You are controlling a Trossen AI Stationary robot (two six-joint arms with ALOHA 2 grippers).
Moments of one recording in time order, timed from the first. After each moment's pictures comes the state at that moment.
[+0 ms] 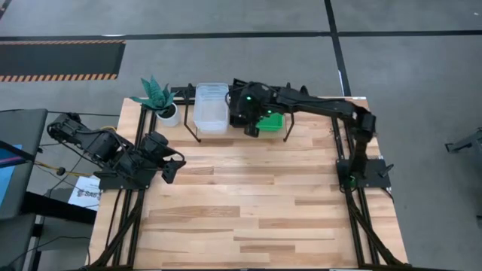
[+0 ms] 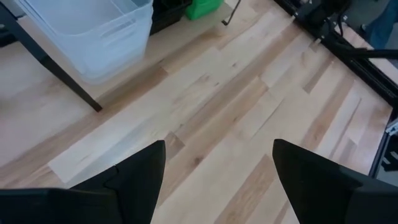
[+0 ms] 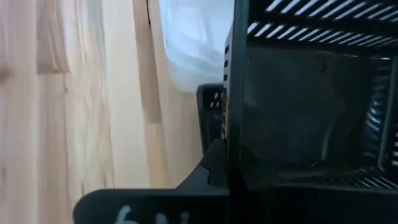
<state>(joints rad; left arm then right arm) -0.50 1.02 1.25 -1.24 -0.62 -1.20 -0.36 1.87 1.69 -0.72 0.03 -0.26</state>
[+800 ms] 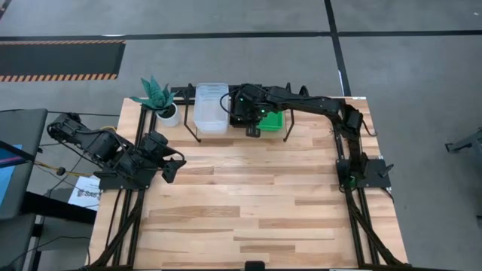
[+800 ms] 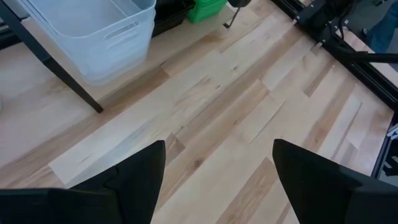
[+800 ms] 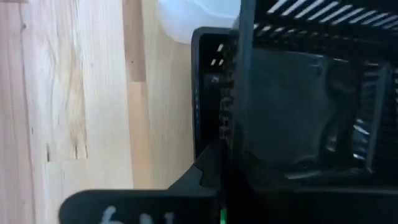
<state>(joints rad) -0.50 1.02 1.25 -1.24 -0.63 -1.21 -0.40 2.02 1.78 -0.85 0.02 -0.38</state>
